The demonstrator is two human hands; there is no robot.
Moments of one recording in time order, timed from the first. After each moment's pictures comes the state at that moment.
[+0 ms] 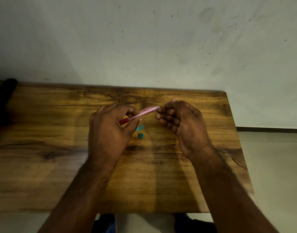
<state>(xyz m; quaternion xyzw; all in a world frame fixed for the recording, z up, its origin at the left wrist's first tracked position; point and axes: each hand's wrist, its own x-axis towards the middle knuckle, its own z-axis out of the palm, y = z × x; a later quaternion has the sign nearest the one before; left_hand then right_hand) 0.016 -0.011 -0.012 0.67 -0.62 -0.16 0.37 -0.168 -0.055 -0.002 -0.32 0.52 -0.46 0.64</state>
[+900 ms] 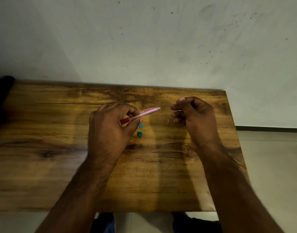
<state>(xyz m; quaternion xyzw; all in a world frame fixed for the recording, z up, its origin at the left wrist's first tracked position) 0.014 -0.012 -0.012 0.69 -0.61 -0.17 0.35 -0.190 -0.069 -0.015 -0.40 0.61 -0.46 0.50</state>
